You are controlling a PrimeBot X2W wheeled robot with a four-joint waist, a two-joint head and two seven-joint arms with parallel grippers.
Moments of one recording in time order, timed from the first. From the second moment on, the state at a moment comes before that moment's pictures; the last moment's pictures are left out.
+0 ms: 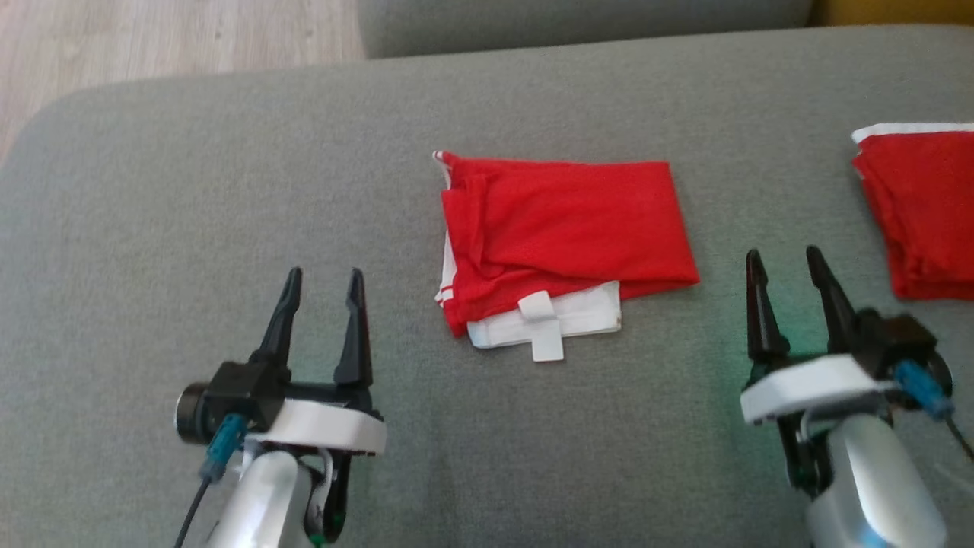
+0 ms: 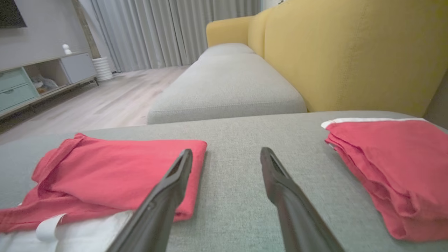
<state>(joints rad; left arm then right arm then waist) -0.21 0.04 -0.26 0.32 -0.27 0.00 -0.25 -0.21 -0.05 -0.01 0.41 0.09 0.13 -0.25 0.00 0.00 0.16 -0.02</state>
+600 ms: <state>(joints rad) -0.28 0.04 -0.29 0.33 -0.27 0.00 -0.25 -0.56 -0.06 0.01 0.85 0.21 0.13 -0.04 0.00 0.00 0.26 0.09</state>
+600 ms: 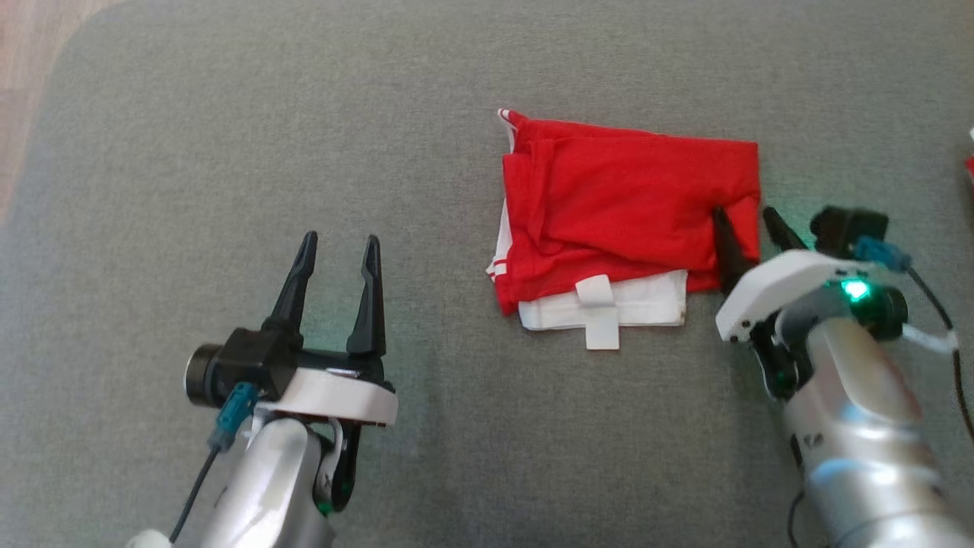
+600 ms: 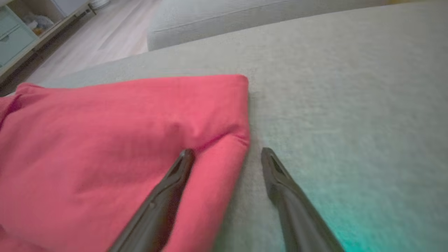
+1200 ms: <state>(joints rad) -0.29 0.04 -0.29 0.34 -0.27 0.00 -0.25 -0.63 -0.12 0.17 0.99 0.06 0.13 -0.19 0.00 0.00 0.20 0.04</state>
